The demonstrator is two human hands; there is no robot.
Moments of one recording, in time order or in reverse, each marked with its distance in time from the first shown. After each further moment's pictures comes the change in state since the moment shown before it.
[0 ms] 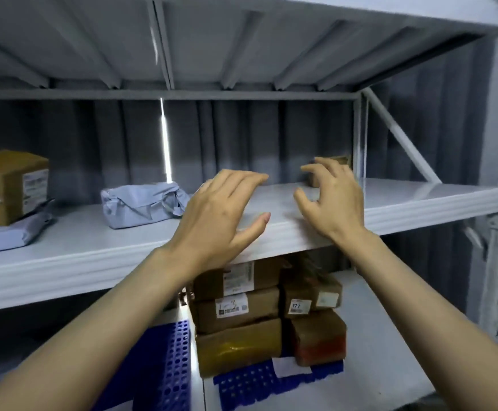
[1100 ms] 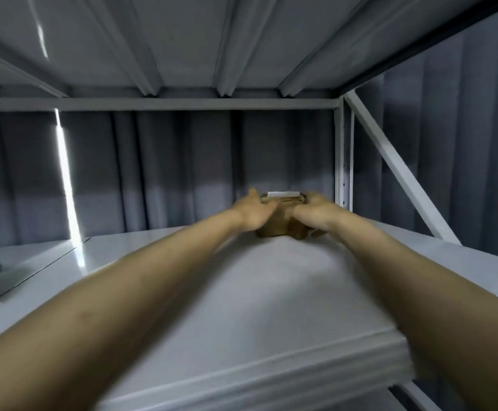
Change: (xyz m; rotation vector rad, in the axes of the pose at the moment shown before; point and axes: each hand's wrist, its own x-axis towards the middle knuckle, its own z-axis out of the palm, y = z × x) left_hand 0.275 -0.020 0.299 -0.325 -0.581 -0.823; right_hand 0.177 0.237 0.087 0.412 -0.692 0.494
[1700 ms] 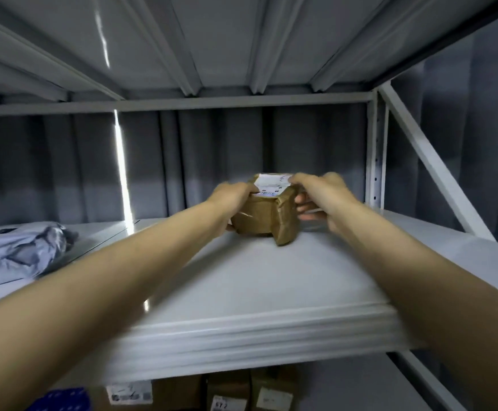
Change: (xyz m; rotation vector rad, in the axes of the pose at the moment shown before) left_hand -0.076 -0.019 -0.040 -0.688 0.247 -0.351; right_hand -0.034 -0.031 0.015 0.553 0.082 0.023
